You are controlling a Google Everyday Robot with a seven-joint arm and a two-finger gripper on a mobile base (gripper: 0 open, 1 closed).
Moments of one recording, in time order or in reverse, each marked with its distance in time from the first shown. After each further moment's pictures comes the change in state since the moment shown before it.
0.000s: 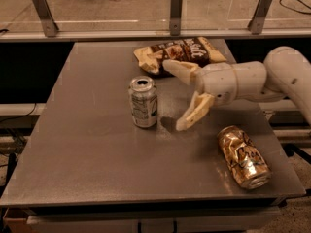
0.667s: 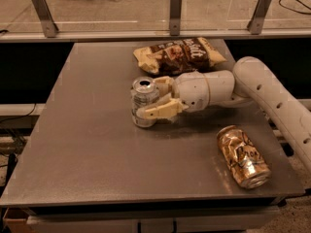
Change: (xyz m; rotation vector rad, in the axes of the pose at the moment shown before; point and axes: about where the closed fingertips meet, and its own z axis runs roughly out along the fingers) arm 0.022 -0.005 0.054 -0.079 -0.060 -0.006
